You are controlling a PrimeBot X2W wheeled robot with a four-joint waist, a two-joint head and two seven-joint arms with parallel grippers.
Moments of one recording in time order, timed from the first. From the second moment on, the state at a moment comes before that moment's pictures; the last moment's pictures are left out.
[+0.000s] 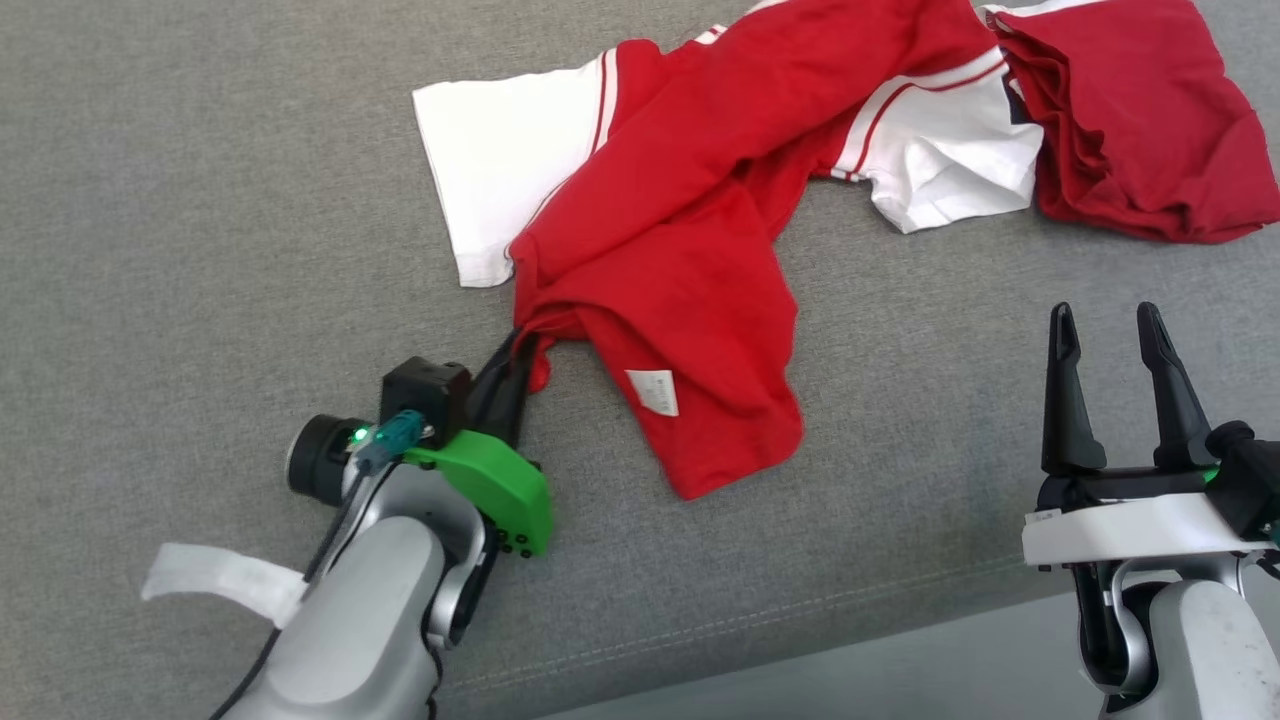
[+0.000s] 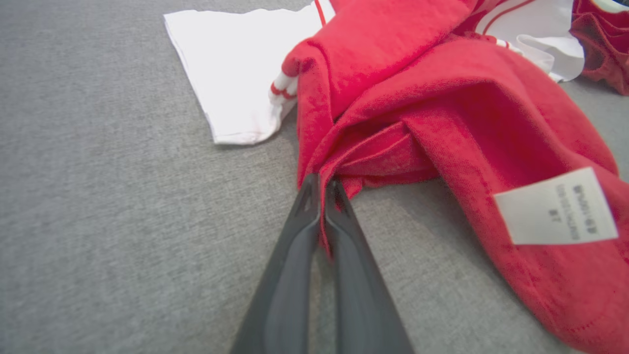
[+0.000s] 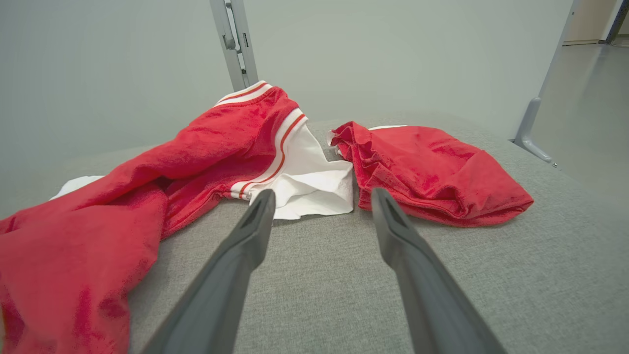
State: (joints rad) left arm -0.51 0.16 -0.62 0.48 -0.48 0.06 -0.12; right arm -0.11 -0.05 -0.08 -0.02 0.19 0.13 -0.26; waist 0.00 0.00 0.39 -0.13
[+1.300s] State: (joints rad) left arm -0.23 0.38 -0.26 0.14 -0.52 0.31 -0.26; right arm -0.15 -0.05 -0.05 0.06 0.13 0.13 -0.26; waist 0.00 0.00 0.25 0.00
